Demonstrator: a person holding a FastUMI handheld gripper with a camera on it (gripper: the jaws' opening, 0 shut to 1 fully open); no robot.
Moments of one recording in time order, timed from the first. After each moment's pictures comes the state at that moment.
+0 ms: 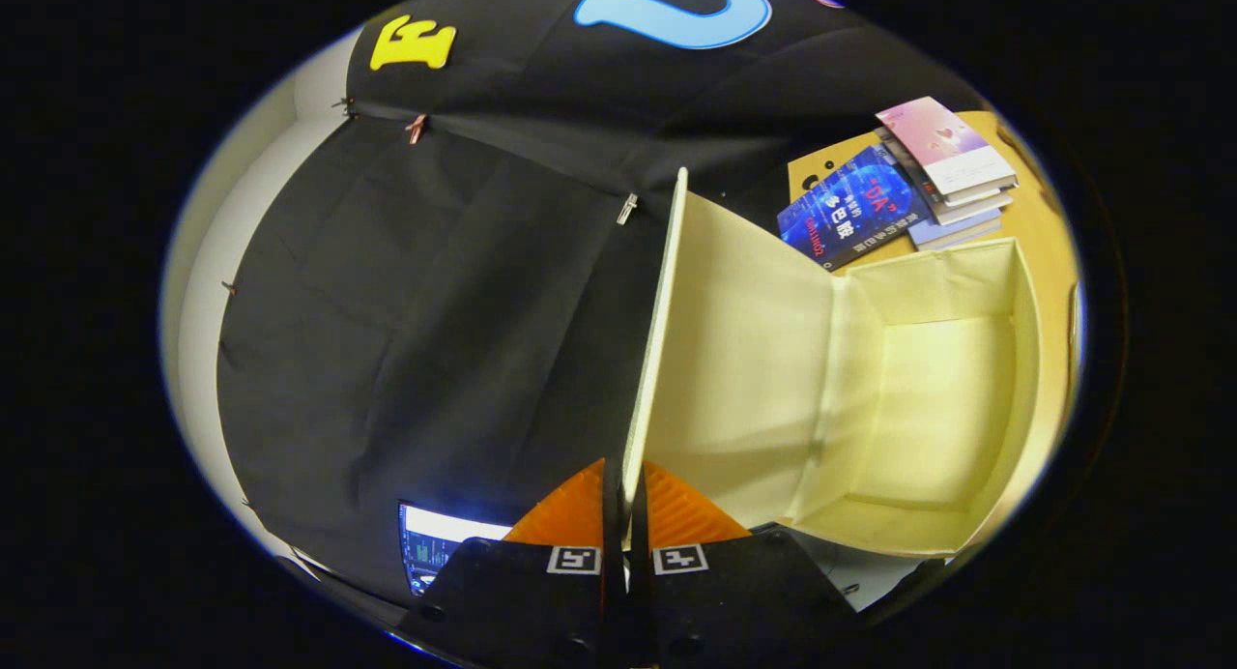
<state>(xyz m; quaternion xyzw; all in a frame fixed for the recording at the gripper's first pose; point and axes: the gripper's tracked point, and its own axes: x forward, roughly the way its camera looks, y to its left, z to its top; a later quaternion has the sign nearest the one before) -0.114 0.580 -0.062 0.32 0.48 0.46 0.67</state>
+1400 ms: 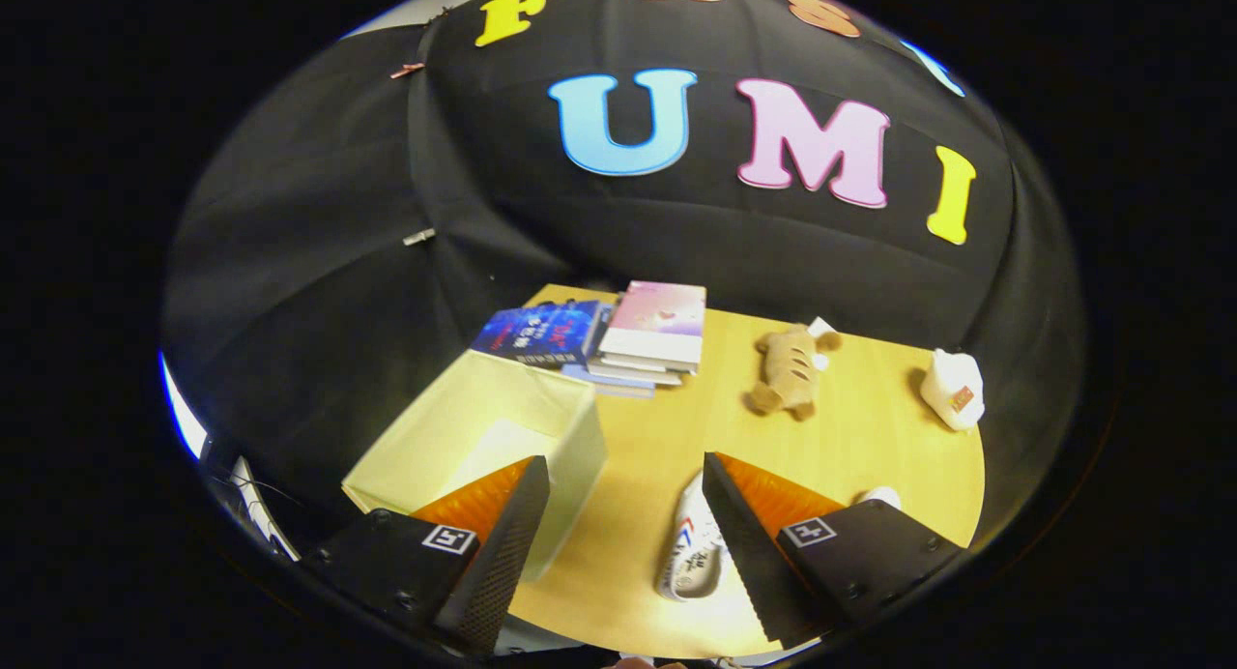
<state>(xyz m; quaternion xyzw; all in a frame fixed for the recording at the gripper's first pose) 0.009 0.250 -0.174 -0.03 0.31 0.23 0.92</state>
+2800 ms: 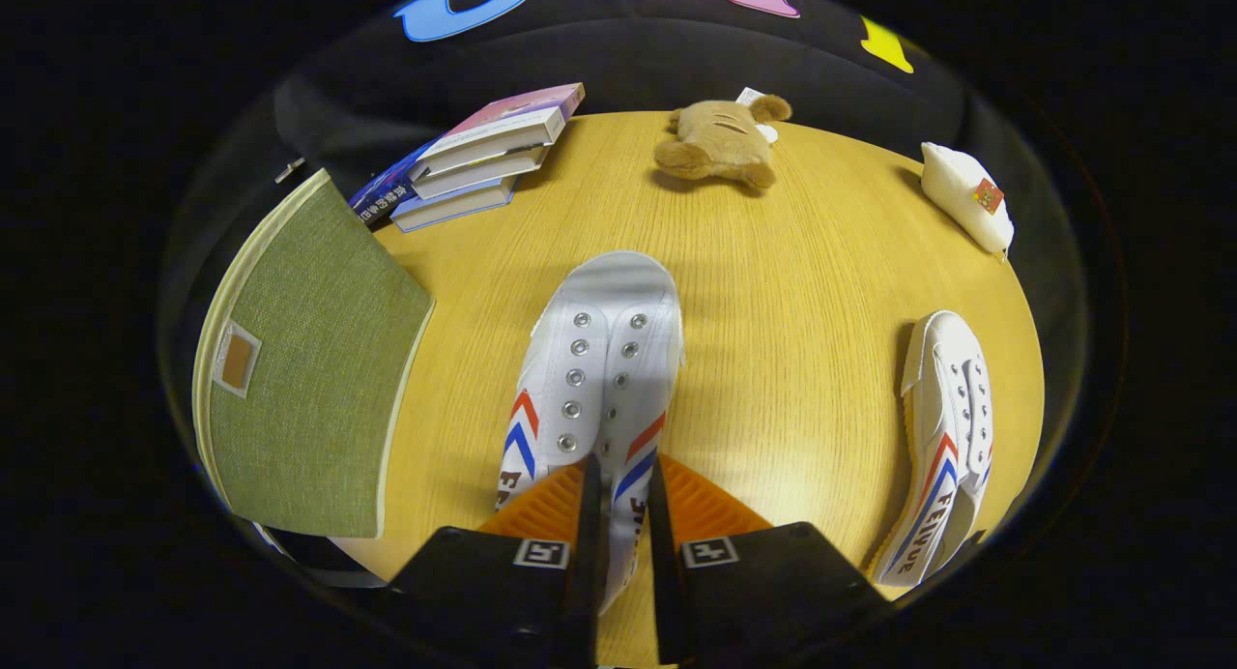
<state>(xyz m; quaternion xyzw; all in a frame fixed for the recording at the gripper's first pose) 0.032 0.175 -0.407 0.02 0.50 0.14 0.85</state>
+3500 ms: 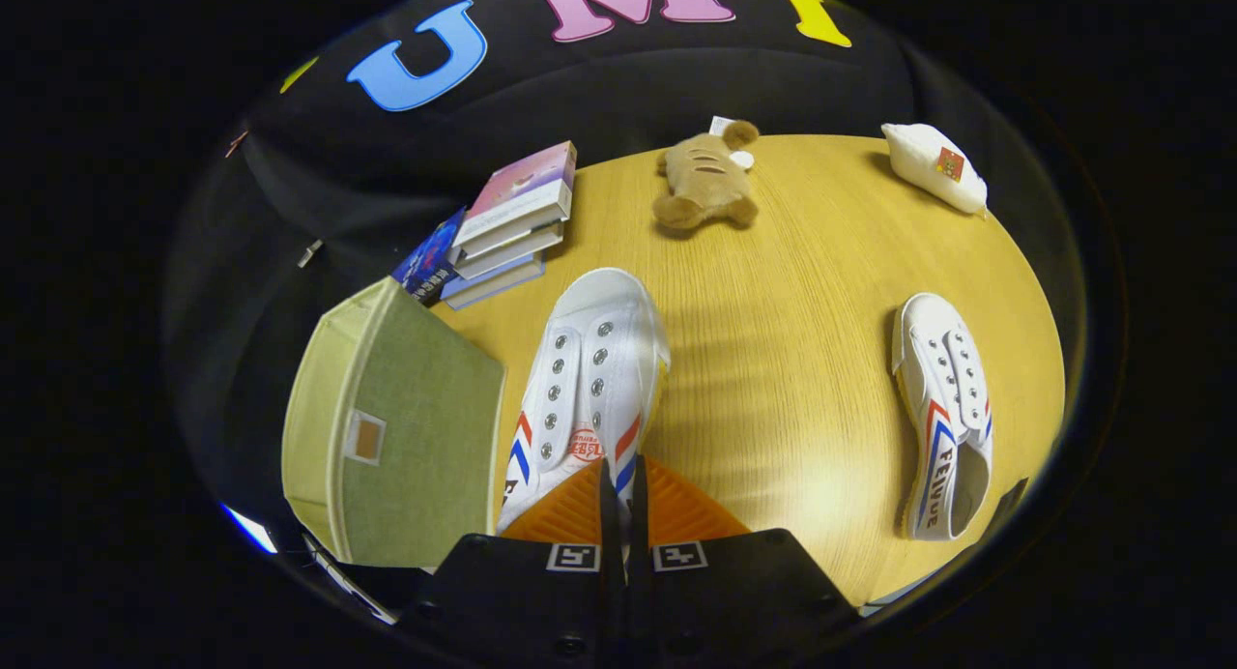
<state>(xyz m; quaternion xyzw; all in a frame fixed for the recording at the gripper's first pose) 0.023 0.195 -0.309 0.13 0.46 0.15 0.86</state>
